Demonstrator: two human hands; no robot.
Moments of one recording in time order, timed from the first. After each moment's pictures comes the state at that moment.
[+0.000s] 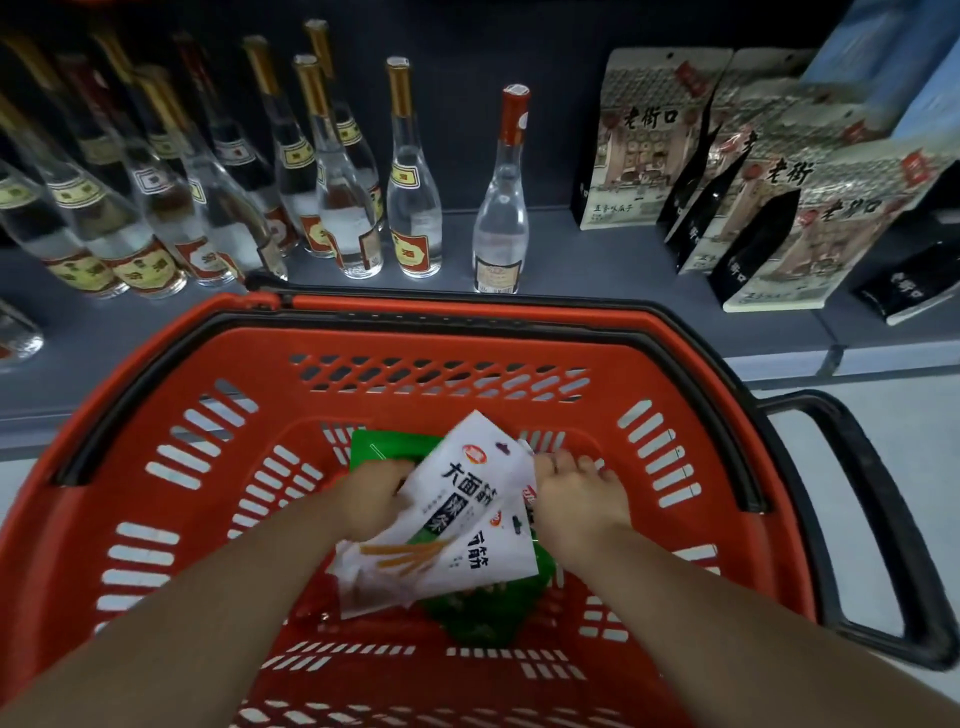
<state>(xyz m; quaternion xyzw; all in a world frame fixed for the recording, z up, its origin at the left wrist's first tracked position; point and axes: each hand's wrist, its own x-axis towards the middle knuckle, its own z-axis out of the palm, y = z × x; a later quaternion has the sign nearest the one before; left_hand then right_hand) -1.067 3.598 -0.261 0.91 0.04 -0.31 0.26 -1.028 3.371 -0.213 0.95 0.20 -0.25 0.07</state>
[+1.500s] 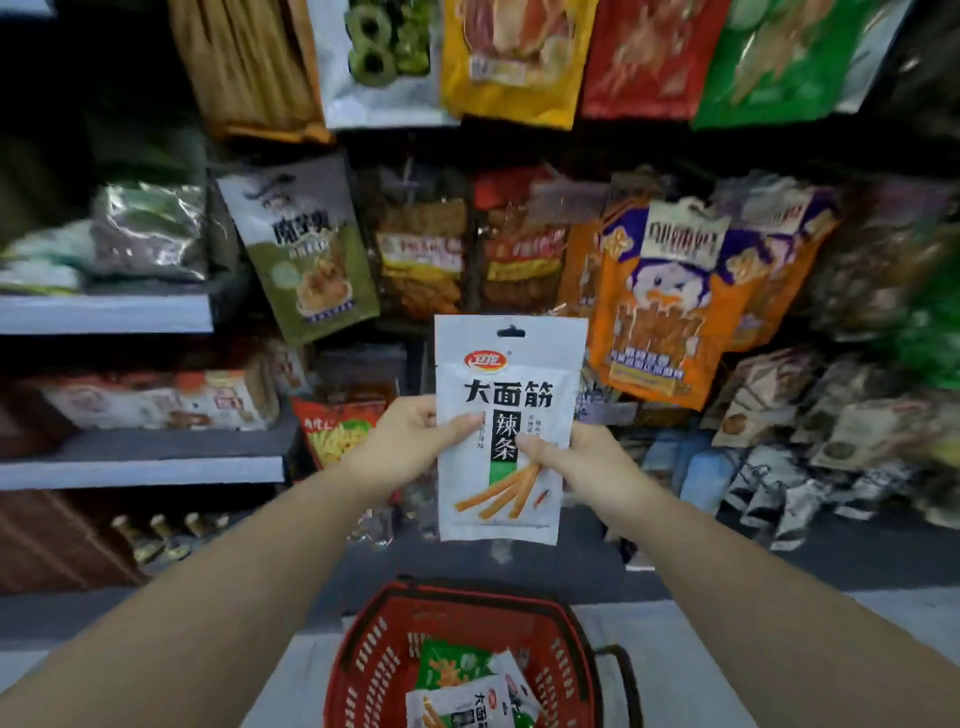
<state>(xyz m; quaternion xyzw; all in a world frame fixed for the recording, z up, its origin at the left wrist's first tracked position) -1.094 3.572 0.493 0.75 0.07 0.03 0.66 -1.032 3.374 0.486 0.75 0.15 -0.23 -0.60</state>
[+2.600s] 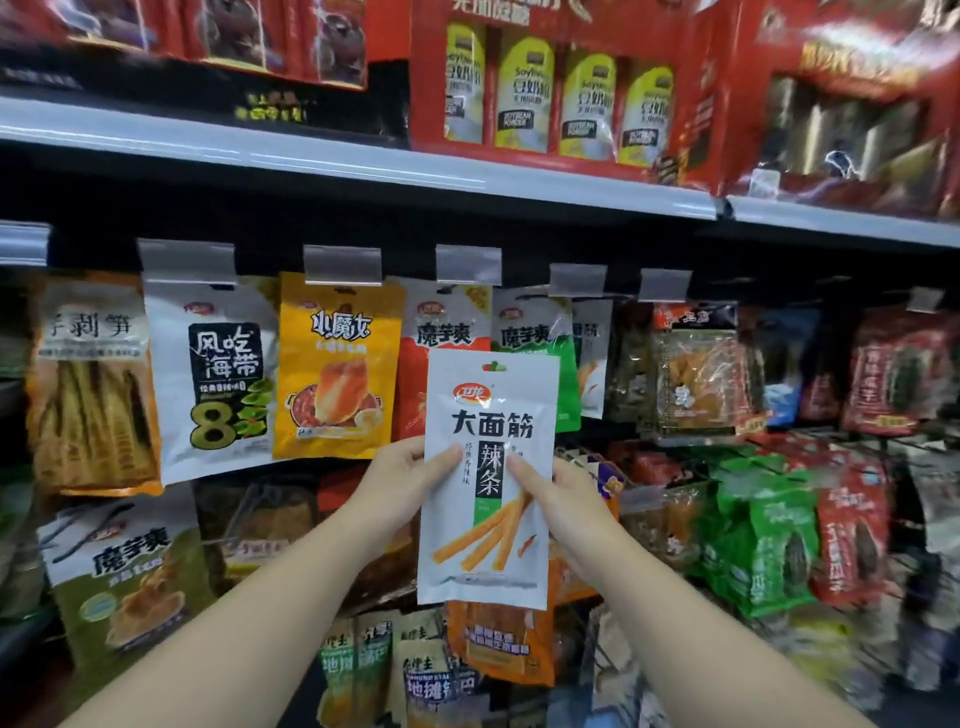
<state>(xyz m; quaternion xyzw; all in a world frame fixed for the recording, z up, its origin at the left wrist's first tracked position) -0.956 3.435 0.756 0.73 -0.05 0.13 0.67 -0.922 3.253 0.739 0.71 0.17 0.00 -0.68</state>
